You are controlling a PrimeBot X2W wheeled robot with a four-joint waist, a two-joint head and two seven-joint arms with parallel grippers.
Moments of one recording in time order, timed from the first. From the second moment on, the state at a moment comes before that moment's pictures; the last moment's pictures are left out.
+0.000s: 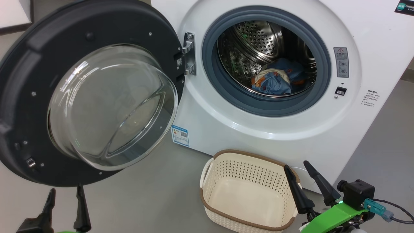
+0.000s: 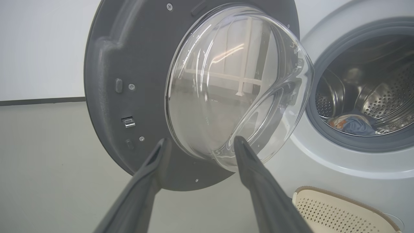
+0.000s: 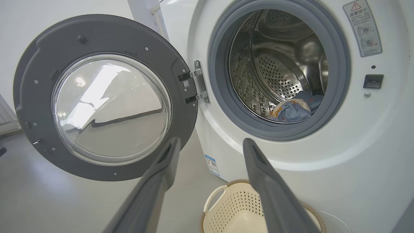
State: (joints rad) left arm 0.00 0.04 0.14 0.23 -0.15 -0.09 -0.26; right arm -0.10 -0.19 0.24 0.26 0.49 0.12 -0.26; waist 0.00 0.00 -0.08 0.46
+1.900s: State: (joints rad) left arm -0.58 0.50 0.62 0.74 -1.16 -0.12 0.11; right arm -0.10 -0.29 0.29 0.26 0.51 0.12 -0.26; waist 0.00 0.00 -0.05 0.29
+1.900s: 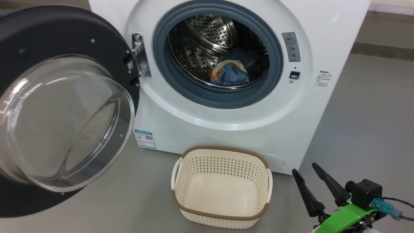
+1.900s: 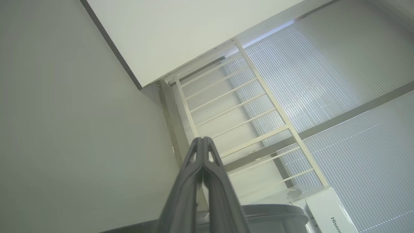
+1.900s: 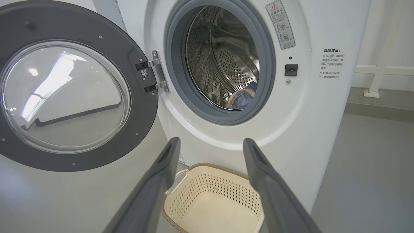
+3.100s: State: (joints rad) left arm -0.59 0.57 0.56 1.03 -1.28 -0.12 0.28; right arm -0.13 -0.33 0.31 0.27 0.51 0.12 -0.26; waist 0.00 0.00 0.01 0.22
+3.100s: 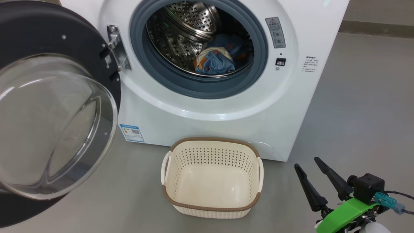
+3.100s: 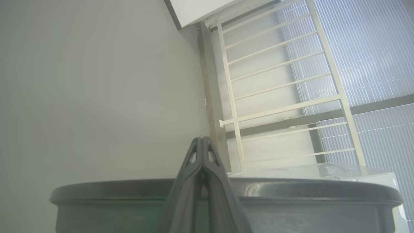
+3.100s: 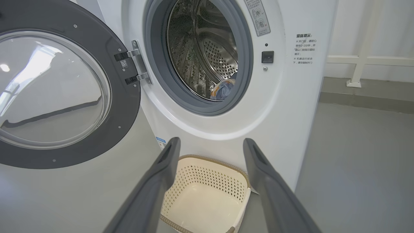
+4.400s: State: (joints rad) left arm -0.10 0.34 0.33 0.12 -1.53 0.07 1.18; right arm -0.10 -0.22 0.24 0.26 0.51 0.12 -0.26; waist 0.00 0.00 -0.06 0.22
